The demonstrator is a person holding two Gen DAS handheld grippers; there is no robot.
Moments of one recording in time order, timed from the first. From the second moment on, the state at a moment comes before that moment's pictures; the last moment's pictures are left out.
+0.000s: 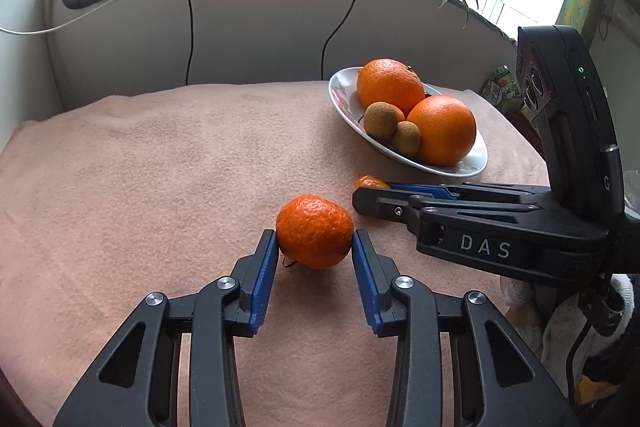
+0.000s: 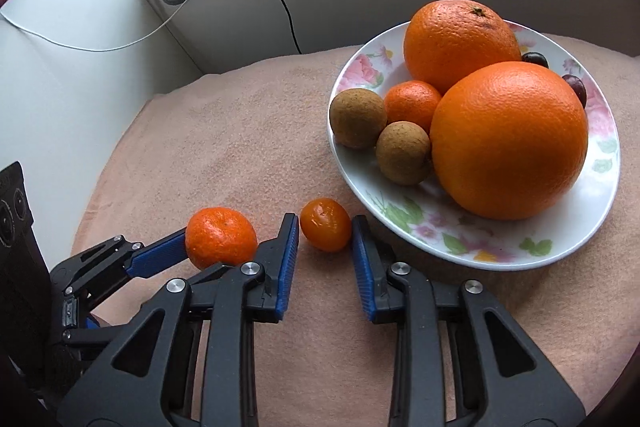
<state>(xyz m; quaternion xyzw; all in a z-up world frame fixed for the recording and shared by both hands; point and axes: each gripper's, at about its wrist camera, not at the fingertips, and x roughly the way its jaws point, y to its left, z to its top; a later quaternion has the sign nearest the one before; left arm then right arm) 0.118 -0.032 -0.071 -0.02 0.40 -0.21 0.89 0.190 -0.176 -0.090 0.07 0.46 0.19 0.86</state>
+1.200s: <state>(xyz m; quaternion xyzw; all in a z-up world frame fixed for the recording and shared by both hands) 0.145 -0.078 -0.026 -0.03 0.36 -0.23 0.91 0.154 -0.282 -0.022 0.08 0.37 0.17 0.91</state>
